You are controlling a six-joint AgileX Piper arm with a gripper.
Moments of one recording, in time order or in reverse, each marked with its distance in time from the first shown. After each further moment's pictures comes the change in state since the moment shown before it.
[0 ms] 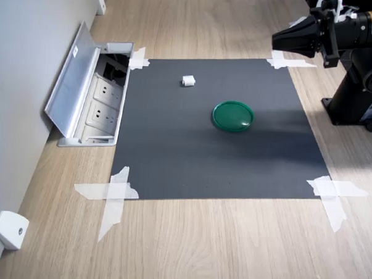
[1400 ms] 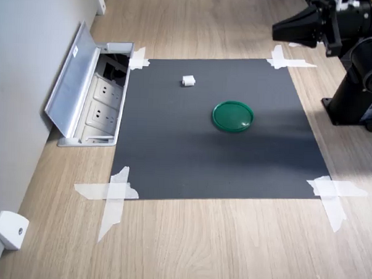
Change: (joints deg) arm 0.0 11.3 -8.7 -0.1 2.0 -0.7
